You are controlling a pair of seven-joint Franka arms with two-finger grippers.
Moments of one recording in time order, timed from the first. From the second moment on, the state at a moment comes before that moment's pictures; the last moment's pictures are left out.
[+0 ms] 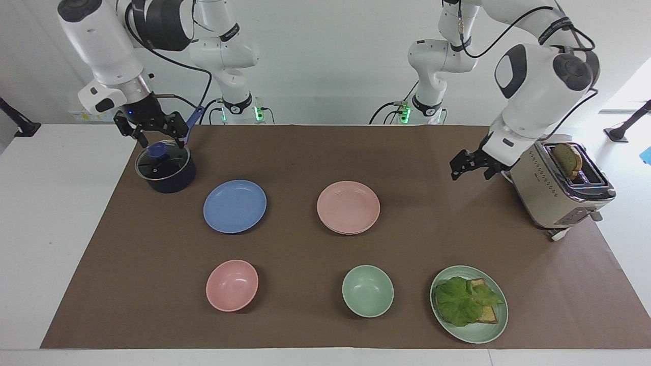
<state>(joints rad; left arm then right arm) -0.17 0.12 0.07 -1.61 -0.07 1.67 -0.07 0.02 -0.09 -0.09 -1.89 -0.01 1.81 -0.05</state>
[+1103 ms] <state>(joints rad) -0.13 0.01 0.07 -1.56 -0.02 1.57 -0.02 0.02 0.15 -0.09 -2.18 0.02 2.24 -0.23</state>
